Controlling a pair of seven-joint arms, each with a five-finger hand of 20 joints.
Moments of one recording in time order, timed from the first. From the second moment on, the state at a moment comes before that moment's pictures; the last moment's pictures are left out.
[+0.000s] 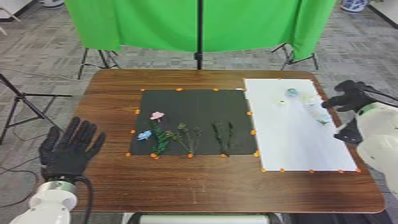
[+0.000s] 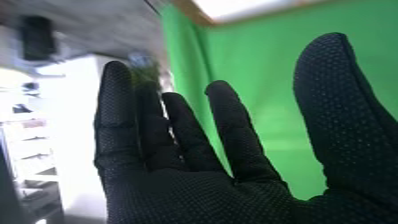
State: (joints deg) left arm 127.0 -57.5 -96.2 -122.8 -8.4 18.7 22.4; right arm -95.9 -39.7 91.8 -111.2 -115.5 -19.3 39.3
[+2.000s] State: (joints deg) left arm 129.2 -58.3 -97.3 -123.1 -9.9 19.2 21.5; right arm -88.8 -40.0 75.1 -105.8 -123.5 -2.4 33.2
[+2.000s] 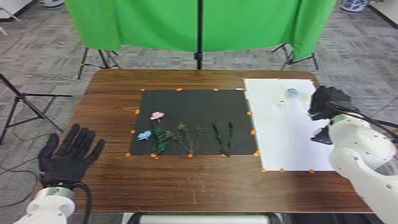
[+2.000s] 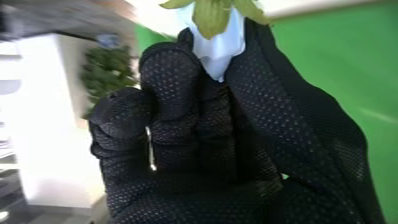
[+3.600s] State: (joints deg) left arm 124.7 -56.3 -94.3 -121.7 -9.5 20.7 18.3; right arm -58.4 -73.3 28.5 -91.4 -143.4 -8.6 22.0
